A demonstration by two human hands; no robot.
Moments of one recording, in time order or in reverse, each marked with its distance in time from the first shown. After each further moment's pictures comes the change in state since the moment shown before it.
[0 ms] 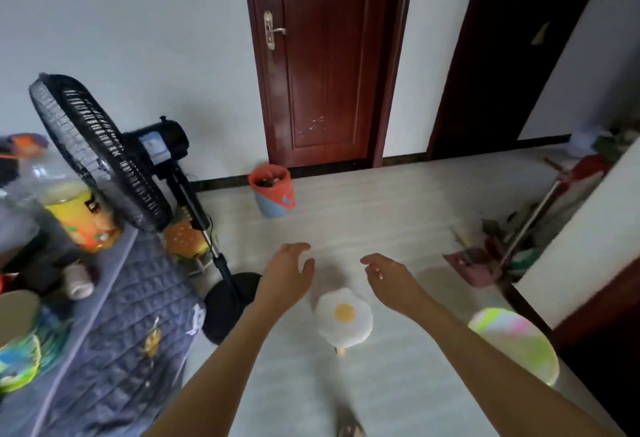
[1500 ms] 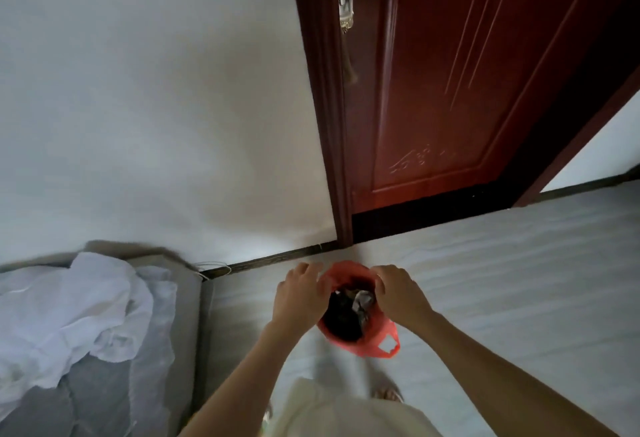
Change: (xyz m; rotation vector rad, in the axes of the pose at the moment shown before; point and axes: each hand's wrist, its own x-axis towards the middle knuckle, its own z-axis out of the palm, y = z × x) left_hand 1.094 -0.323 -0.145 0.294 -0.260 -0.181; right_hand 1.143 -0.180 0.146 -0.063 -0.222 0.077
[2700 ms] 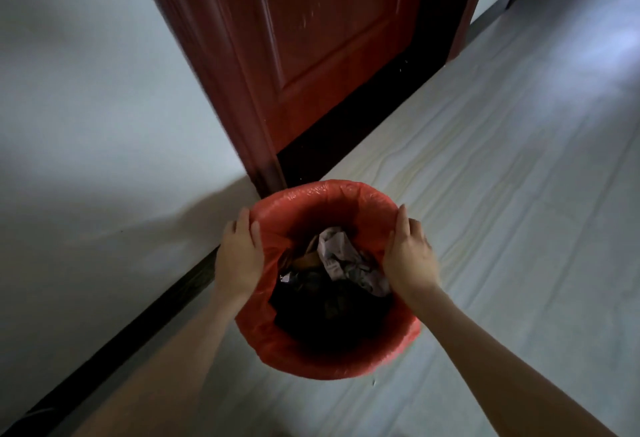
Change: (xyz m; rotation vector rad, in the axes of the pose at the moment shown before) left_hand 0.412 -0.270 0.385 -0.063 0.145 0.394; right_hand 0.291 0.234 0.401 0.082 0.648 0.646
